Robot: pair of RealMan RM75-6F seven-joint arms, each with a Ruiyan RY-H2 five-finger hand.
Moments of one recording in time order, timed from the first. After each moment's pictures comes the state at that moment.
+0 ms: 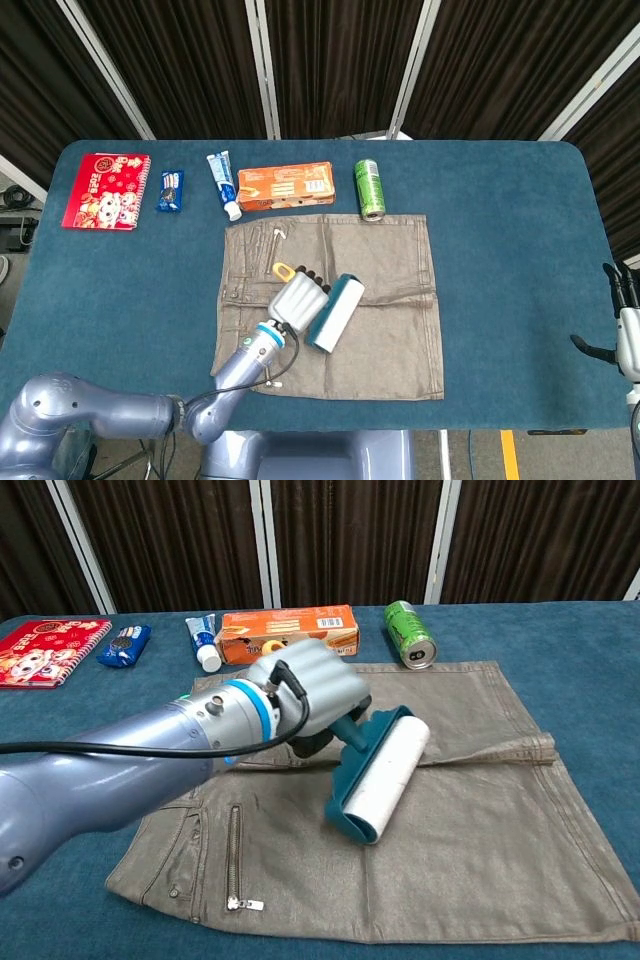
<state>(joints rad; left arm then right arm) -1.03 -1.87 -0.18 -1.47 0.87 1.02 1.24 0.10 -1.09 0.17 -1.56 -1.30 1.42 0.00</state>
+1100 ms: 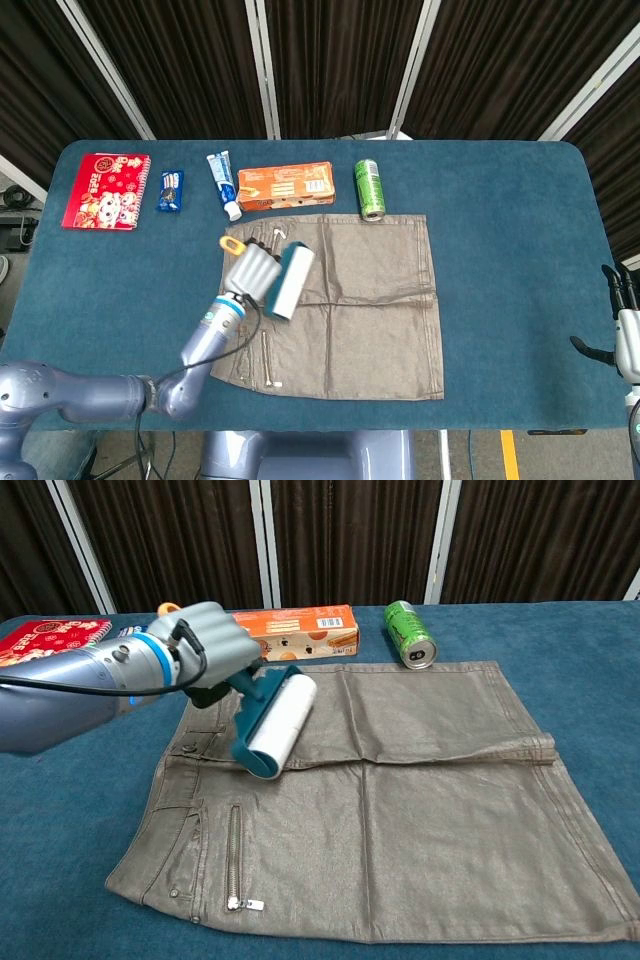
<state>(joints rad) -1.03 -1.66 -0.09 -1.43 0.75 1.05 1.24 0.10 -1.09 0.16 -1.57 -1.31 1.42 -0.04</state>
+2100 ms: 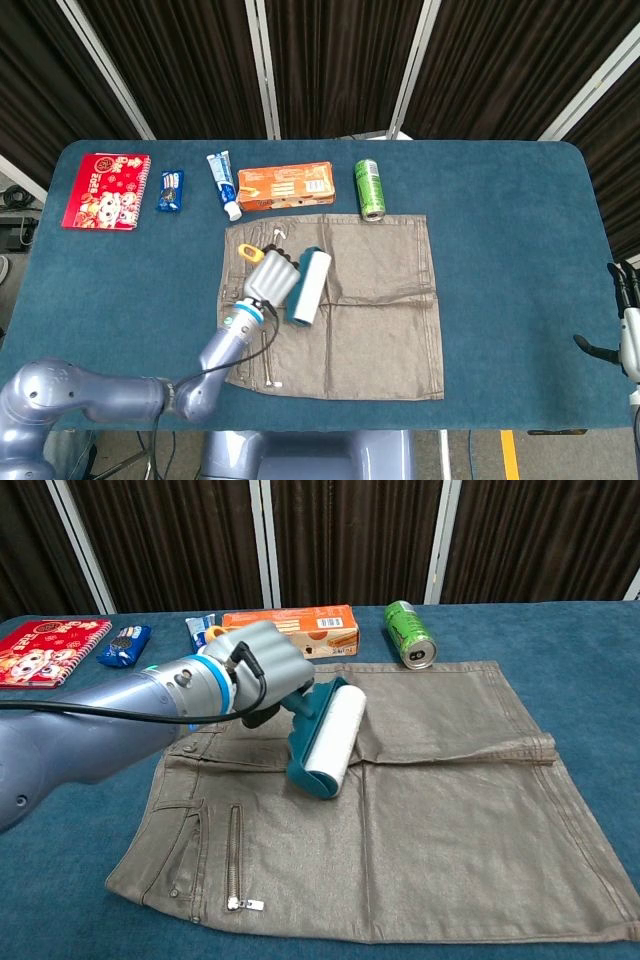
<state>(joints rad) -1.11 -1.79 -0.11 -1.40 0.72 1.06 1.30 0.10 -1.07 0.17 -1.57 -1.30 1.42 0.00</state>
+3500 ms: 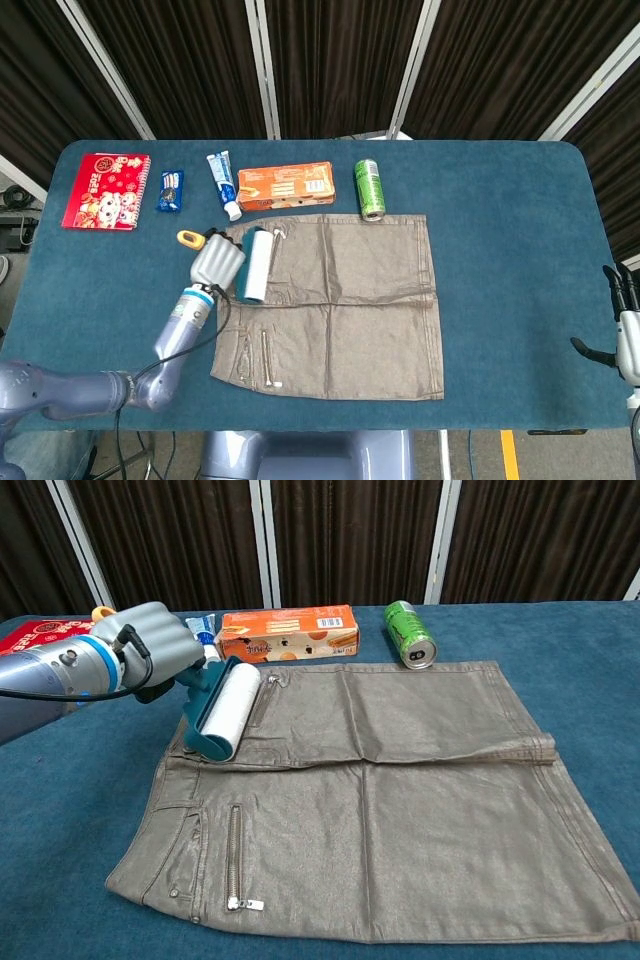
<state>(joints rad) -1.01 -1.62 0.01 -1.37 0.72 1.10 1.23 0.09 -1.07 0.16 -1.59 -1.32 1.44 -0.03</state>
